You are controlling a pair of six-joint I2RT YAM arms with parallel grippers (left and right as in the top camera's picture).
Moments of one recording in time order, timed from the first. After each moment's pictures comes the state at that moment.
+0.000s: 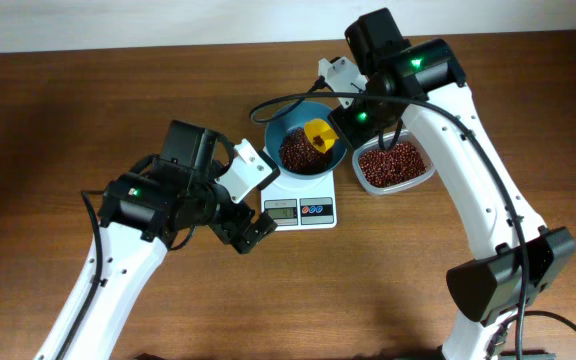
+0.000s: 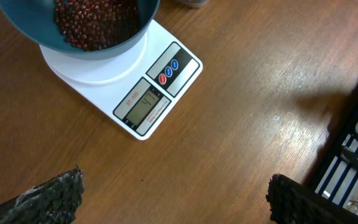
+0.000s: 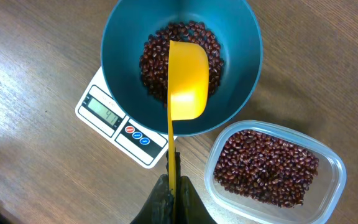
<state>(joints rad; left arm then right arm) -0.36 1.34 1.29 -1.07 0.39 0.42 0.36 1.93 2.08 -1.39 -0.16 -0.25</state>
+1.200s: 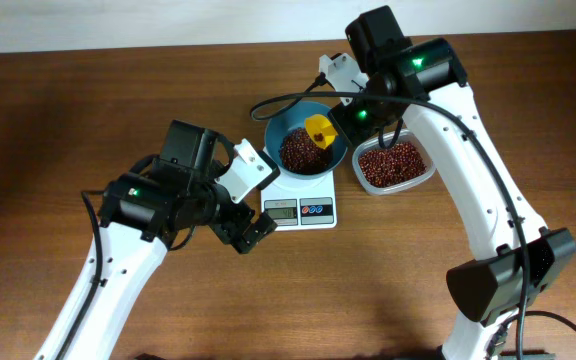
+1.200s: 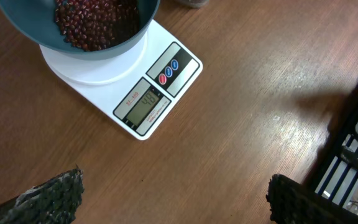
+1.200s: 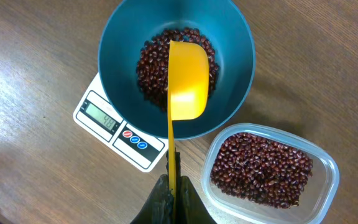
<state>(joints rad) -0.36 1.34 1.29 -1.07 0.39 0.42 0.36 1.93 2.09 -1.38 -0.15 -0.24</state>
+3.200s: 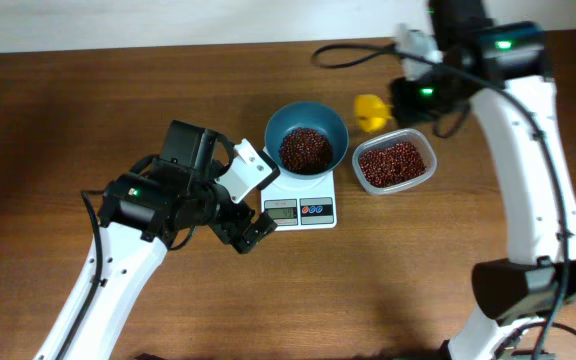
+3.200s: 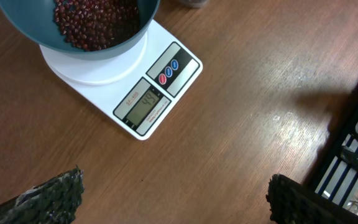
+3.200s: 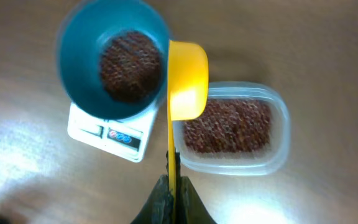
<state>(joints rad) -0.36 1.34 1.29 -1.07 0.39 0.42 0.13 1.88 2.19 -1.54 -0.18 -0.07</state>
